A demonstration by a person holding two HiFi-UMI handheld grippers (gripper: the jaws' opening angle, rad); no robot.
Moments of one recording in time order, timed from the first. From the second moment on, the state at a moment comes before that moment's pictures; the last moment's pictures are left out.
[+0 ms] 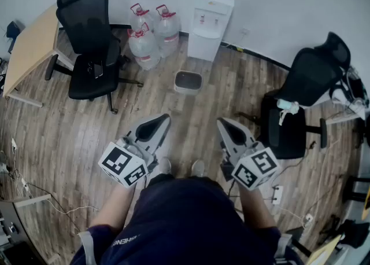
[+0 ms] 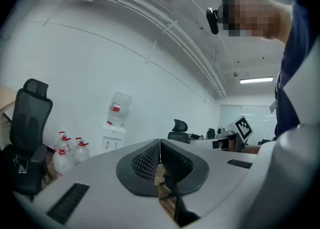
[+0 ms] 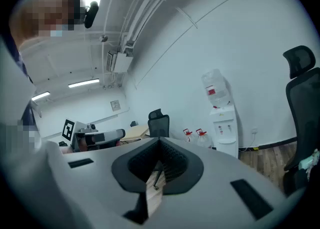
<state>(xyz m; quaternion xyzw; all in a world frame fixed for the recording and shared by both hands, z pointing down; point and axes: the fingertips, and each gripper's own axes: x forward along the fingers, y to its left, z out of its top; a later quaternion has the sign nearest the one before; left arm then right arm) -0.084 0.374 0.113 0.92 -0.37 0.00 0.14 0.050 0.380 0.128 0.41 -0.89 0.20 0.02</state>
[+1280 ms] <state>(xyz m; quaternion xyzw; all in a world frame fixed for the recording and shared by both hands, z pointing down) 0.011 0.375 0.150 0.90 -0.41 0.04 0.16 0.184 0.379 0.162 0.40 -0.89 0.21 0.02</state>
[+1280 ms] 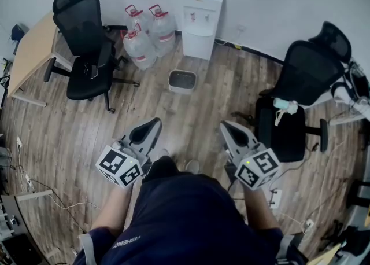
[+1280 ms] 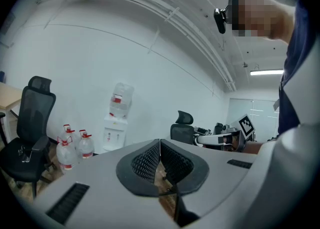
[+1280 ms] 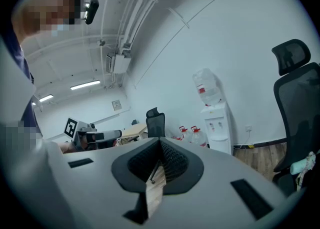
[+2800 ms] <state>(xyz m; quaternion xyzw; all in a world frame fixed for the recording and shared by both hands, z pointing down) -0.156 -0.083 0.270 0.91 -0.35 0.09 0.23 0.034 -0.032 0.268 0.45 -0.83 0.30 0.16</state>
